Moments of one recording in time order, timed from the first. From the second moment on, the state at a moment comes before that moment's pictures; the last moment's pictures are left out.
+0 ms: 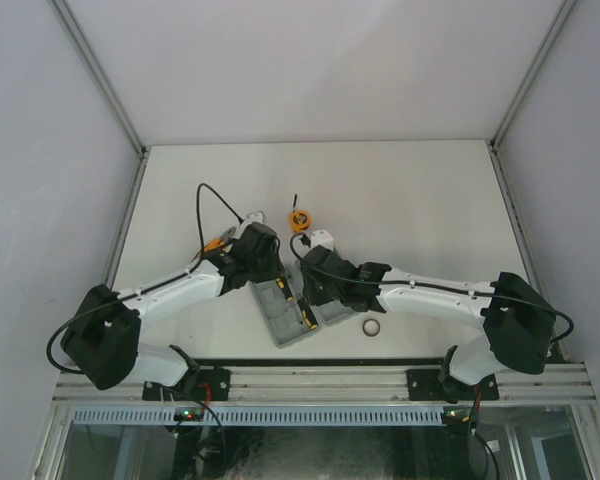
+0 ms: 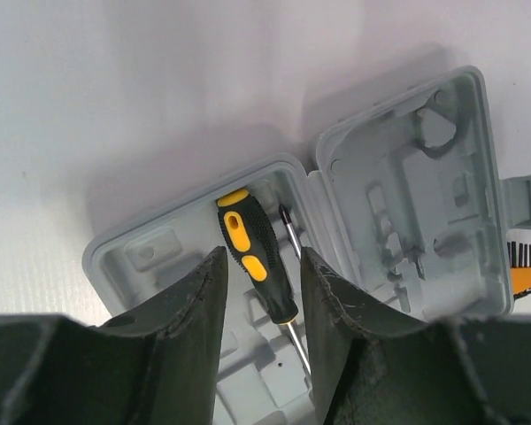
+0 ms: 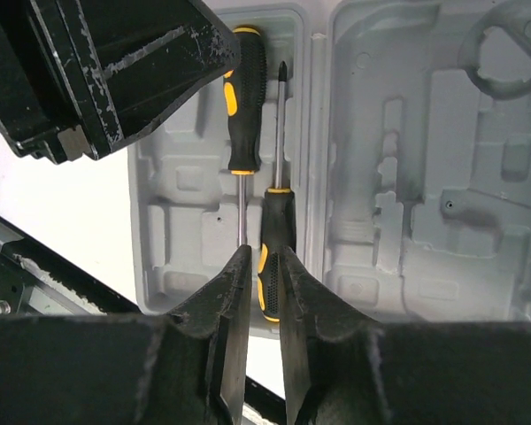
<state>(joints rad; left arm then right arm) -0.69 1.36 0.79 -0.33 -0.20 -0.79 1.07 1.48 0.96 -0.33 0.20 0.63</state>
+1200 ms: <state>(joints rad) -0.73 1.50 0.80 -0.32 -0.20 -0.84 1.08 1.48 0.94 -0.33 0.21 0.68</state>
